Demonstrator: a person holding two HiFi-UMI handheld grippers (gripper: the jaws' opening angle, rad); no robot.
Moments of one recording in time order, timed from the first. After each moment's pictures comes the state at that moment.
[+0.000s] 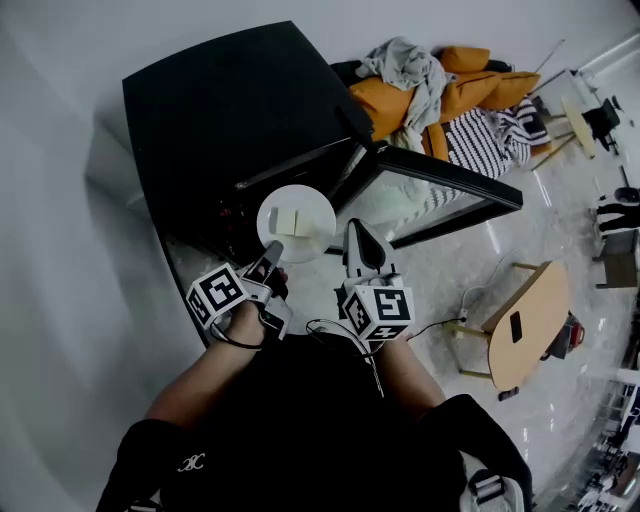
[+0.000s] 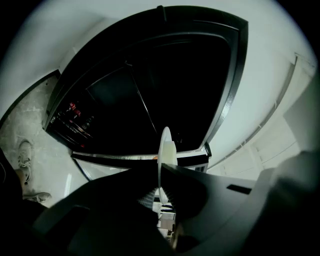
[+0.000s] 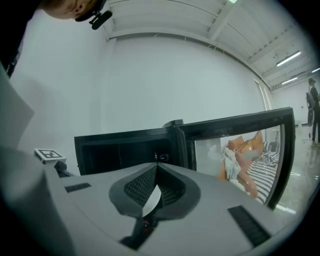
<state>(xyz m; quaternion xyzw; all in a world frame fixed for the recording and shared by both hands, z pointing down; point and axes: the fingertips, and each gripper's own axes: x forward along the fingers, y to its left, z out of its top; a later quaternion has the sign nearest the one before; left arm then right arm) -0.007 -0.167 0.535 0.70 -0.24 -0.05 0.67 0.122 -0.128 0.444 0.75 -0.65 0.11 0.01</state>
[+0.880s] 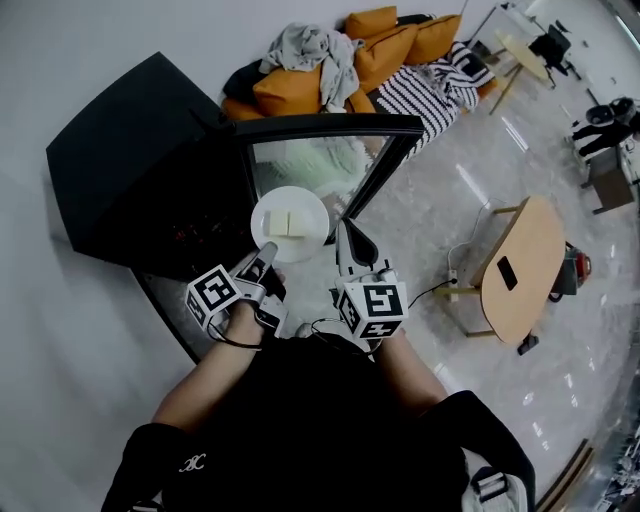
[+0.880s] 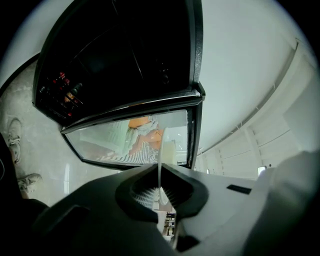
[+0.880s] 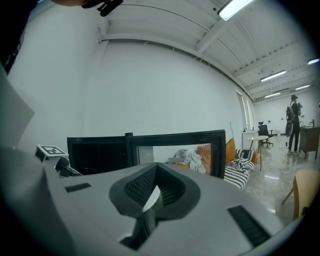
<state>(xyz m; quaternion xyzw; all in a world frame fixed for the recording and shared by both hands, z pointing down) 0.134 -0.036 0.517 0.71 -0.16 0.01 0.68 0.247 0.034 0.424 0.81 -0.58 0.10 0.03</state>
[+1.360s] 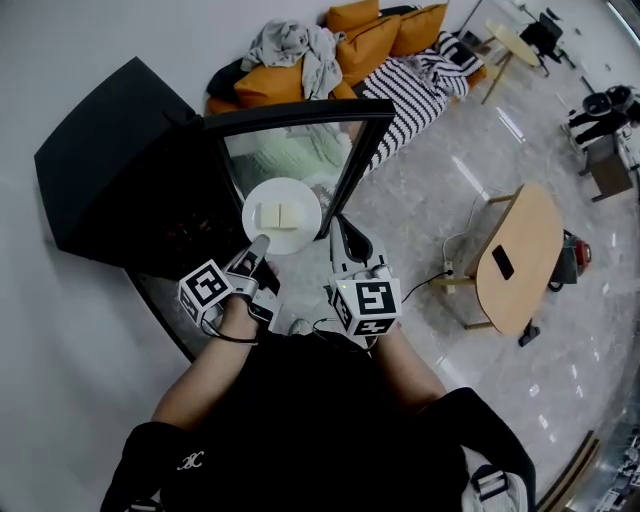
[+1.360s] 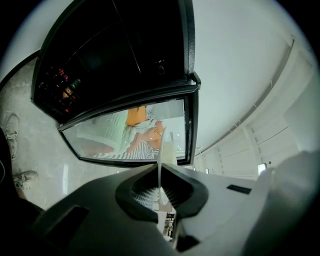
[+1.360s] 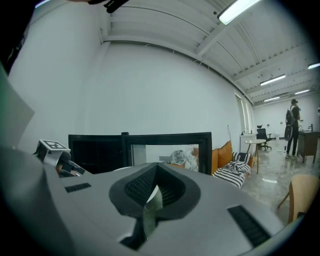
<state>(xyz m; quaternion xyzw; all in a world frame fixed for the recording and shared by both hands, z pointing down) 0.164 -0.007 0.513 0.72 -0.16 0.00 0.67 0.273 0.075 0.426 0.81 -0.57 0.08 0.03</state>
